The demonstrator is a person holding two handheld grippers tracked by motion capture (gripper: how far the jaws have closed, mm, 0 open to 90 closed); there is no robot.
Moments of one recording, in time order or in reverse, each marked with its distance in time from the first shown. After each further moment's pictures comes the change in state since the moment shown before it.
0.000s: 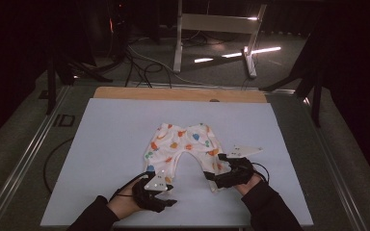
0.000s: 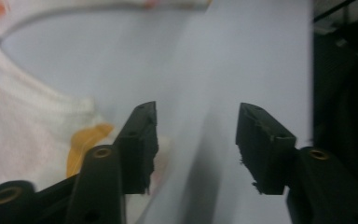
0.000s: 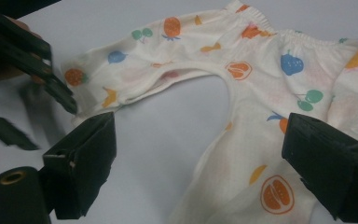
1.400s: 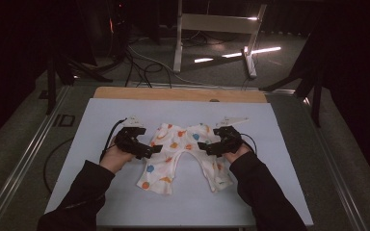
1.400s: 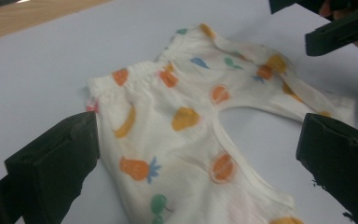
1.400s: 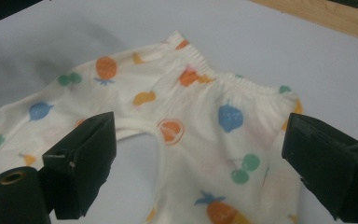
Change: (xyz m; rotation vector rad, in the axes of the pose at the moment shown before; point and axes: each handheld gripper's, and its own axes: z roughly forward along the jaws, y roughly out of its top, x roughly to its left) left arm 0.118 0.023 -0.063 -0.216 0.213 -0.387; right arm -0.053 0.056 0.046 0.031 -0.097 0.030
